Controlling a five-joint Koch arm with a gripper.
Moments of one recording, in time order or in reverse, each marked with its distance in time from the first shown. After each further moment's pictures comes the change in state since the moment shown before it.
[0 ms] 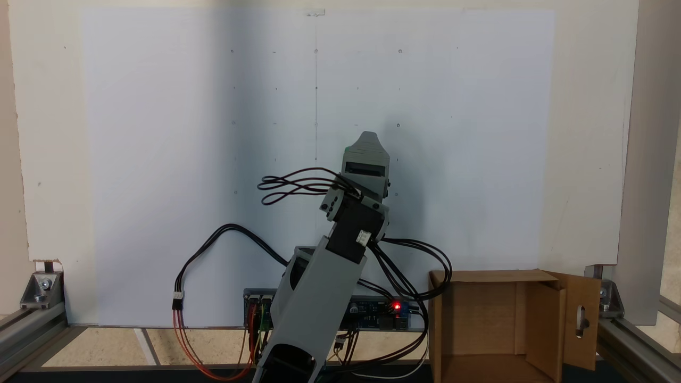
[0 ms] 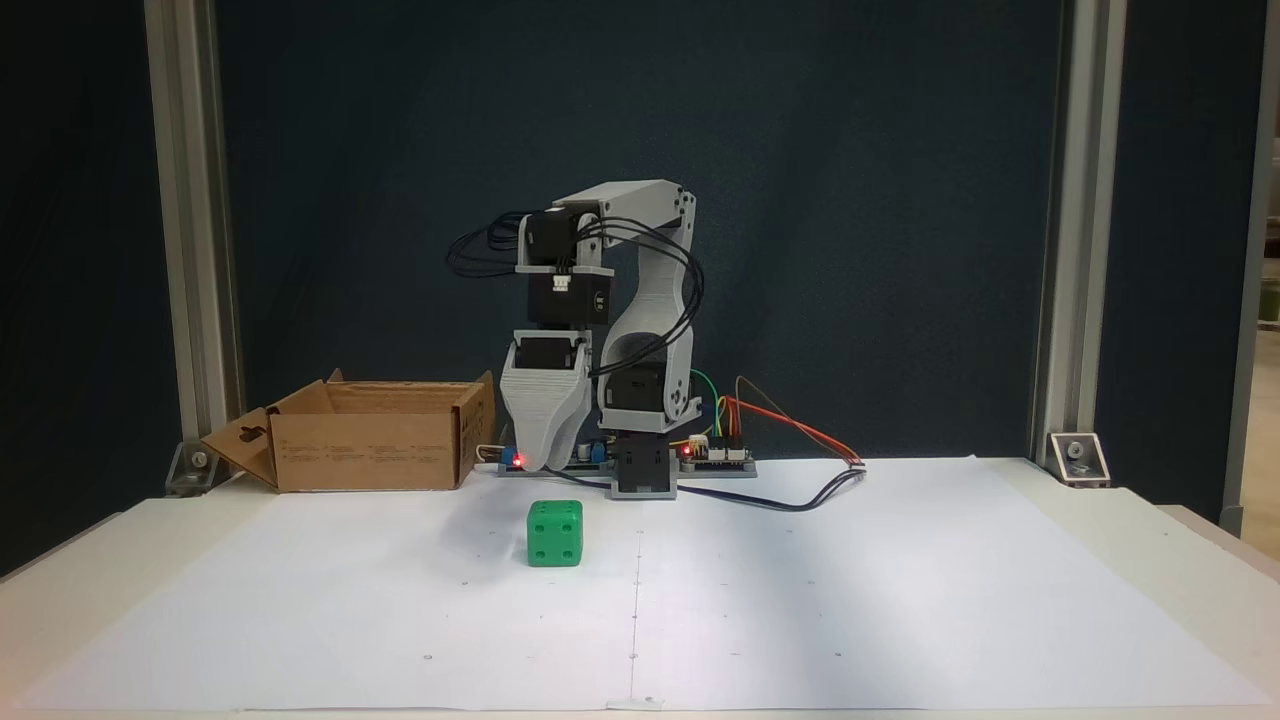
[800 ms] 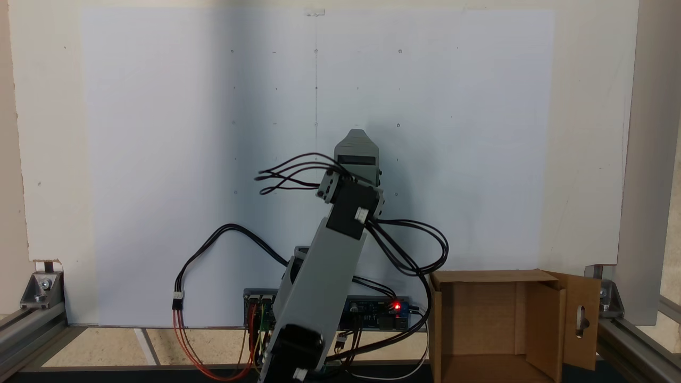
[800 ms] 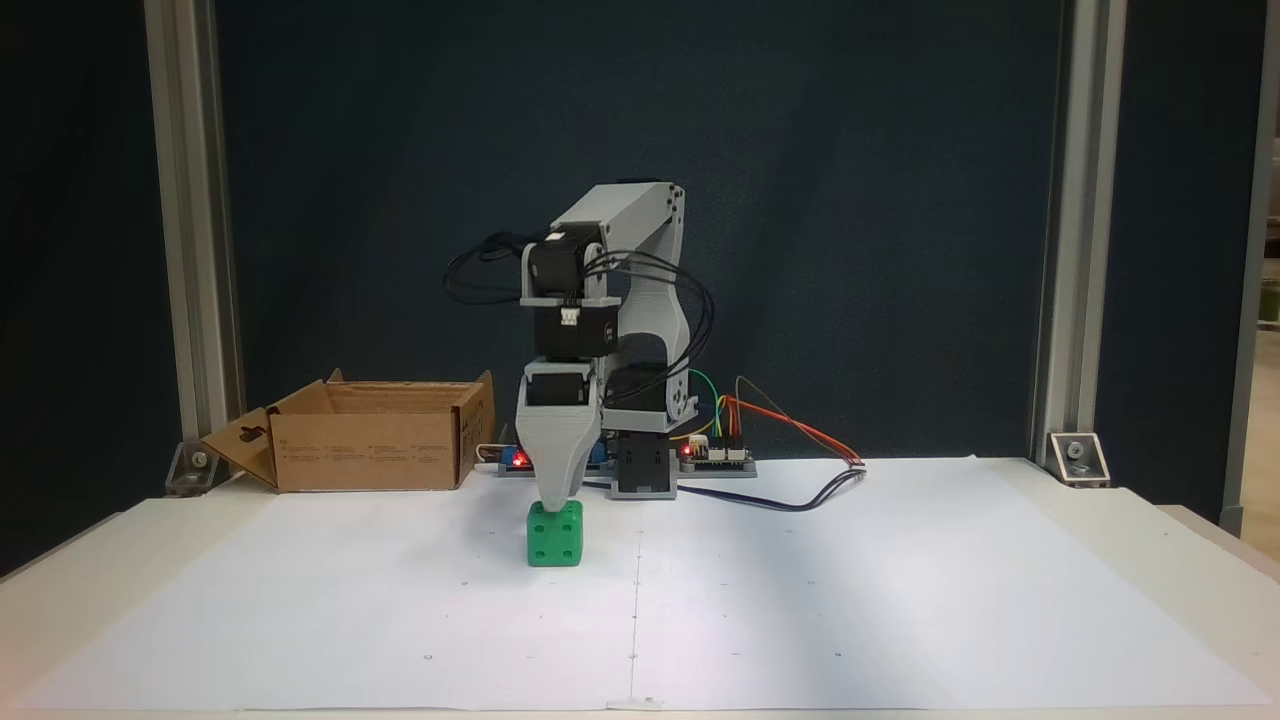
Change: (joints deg) arm -3.3 -7.0 2.4 -3.5 -0.3
